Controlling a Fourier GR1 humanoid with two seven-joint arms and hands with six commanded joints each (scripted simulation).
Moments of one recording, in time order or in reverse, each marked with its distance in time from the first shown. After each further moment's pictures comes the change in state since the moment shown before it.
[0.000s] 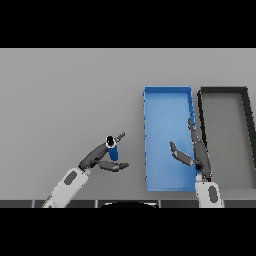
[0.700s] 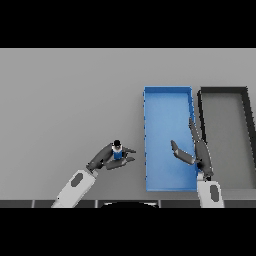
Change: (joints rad) left arm 0.026 -0.096 0.007 -0.020 0.033 0.021 -0.078; right arm -0.015 -0.005 -0.015 0.003 -0.041 0.023 0.015
